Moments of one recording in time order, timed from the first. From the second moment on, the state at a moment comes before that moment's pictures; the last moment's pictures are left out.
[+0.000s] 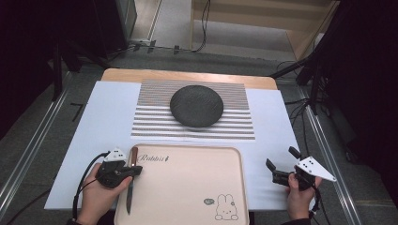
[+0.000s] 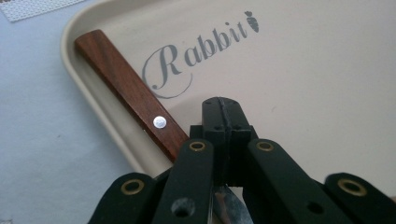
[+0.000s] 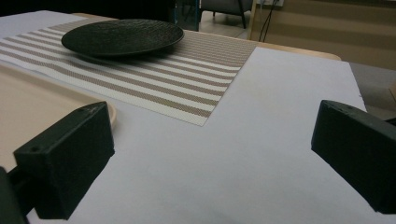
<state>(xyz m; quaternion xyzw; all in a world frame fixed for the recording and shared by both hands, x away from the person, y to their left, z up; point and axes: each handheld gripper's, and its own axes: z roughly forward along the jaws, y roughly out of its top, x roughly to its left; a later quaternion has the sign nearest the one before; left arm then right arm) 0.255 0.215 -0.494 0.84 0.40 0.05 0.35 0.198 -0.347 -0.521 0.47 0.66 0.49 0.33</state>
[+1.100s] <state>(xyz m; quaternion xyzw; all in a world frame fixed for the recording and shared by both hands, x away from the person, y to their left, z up) 0.249 0.245 -0.477 0.78 0.36 0.10 0.51 0.199 -0.347 -0.521 0.47 0.66 0.49 0.33</state>
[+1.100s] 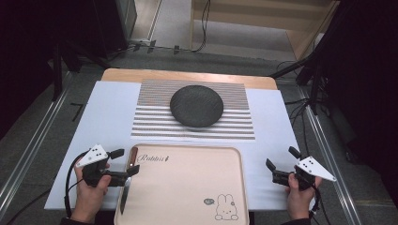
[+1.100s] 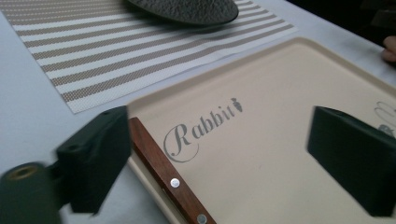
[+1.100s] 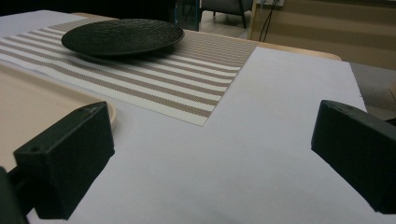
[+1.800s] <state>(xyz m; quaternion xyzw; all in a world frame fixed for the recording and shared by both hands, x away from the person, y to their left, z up) 0.252 0.287 -0.471 0.75 0.38 0.15 0.52 0.198 -0.347 -0.521 0.47 0.66 0.49 0.33</state>
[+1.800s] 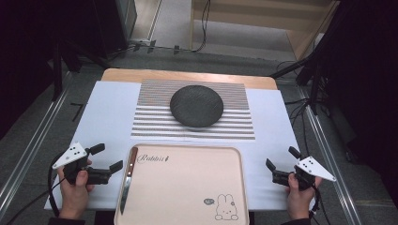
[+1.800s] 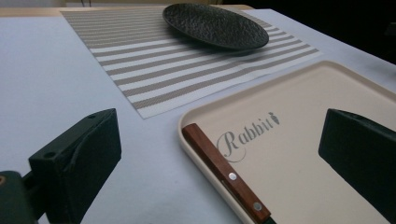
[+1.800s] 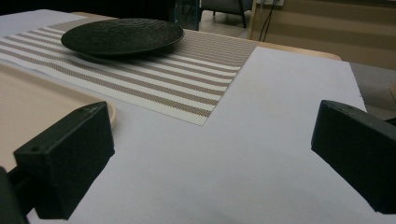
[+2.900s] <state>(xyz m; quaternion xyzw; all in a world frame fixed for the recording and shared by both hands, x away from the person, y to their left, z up) 0.256 0.344 -0.479 0.72 0.43 0.20 0.50 0.199 -0.347 -0.521 0.47 0.66 0.49 0.33</state>
